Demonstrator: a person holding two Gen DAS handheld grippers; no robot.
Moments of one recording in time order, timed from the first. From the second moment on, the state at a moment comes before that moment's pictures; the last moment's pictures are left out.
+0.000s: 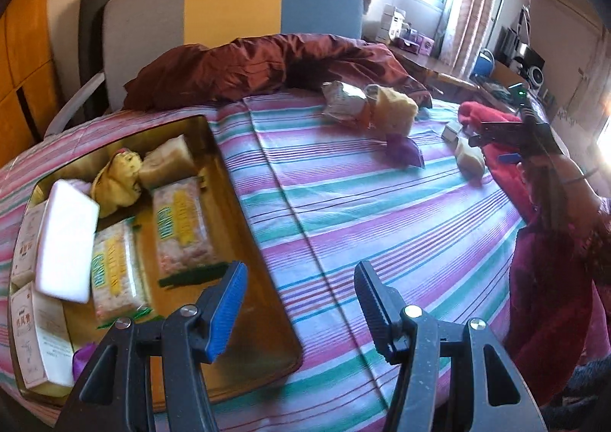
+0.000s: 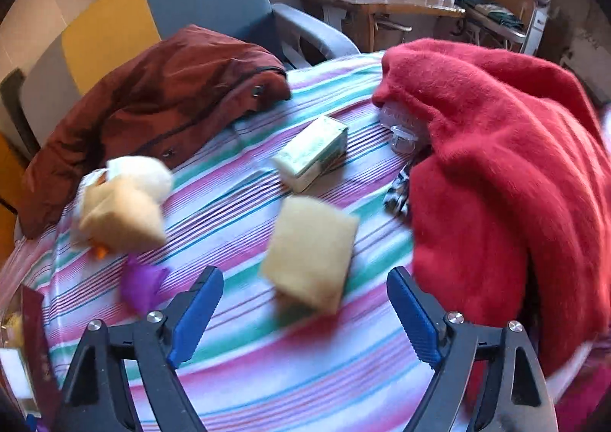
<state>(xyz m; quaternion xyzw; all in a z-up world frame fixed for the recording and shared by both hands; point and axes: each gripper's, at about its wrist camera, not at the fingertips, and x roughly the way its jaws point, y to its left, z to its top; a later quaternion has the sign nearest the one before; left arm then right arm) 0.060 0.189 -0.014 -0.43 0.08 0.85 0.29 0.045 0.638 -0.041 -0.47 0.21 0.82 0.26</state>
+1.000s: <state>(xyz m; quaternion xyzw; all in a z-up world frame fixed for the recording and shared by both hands) -0.033 0.449 -0.063 -0.44 0.17 0.80 0.38 0.025 0.640 -0.067 -0.49 0.22 0.82 0.21</state>
